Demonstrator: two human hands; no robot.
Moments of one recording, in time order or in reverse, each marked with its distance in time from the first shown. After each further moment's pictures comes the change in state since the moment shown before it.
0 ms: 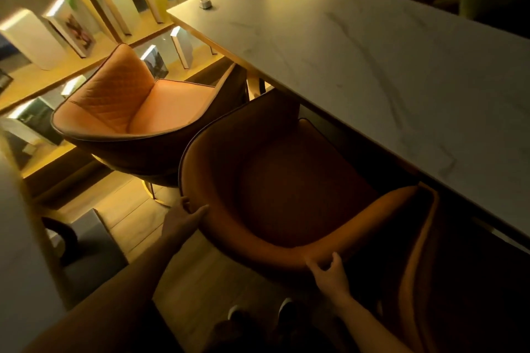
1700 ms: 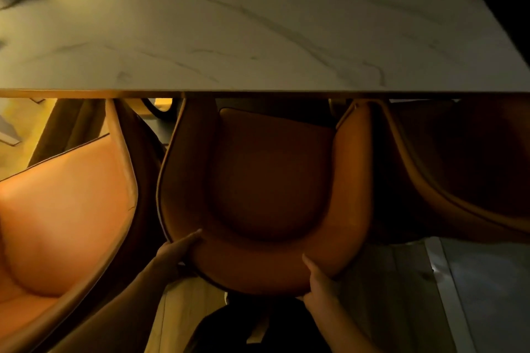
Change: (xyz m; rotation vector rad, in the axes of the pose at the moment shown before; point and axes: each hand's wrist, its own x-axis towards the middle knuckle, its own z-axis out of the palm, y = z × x) left_hand 0.273 0.053 -0.037 0.147 -0.718 -0.567; right_hand -0.027 -0.110 0.288 1.489 0.488 0.869
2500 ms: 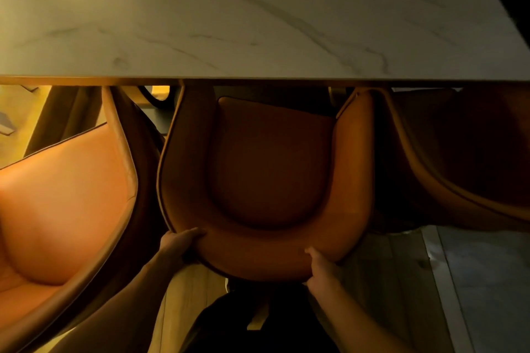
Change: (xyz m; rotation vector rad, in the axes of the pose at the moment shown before) left_hand 0.002 -0.011 0.008 0.033 0.078 0.117; right_hand 0.005 -0.050 0.019 -0.147 0.053 -0.107
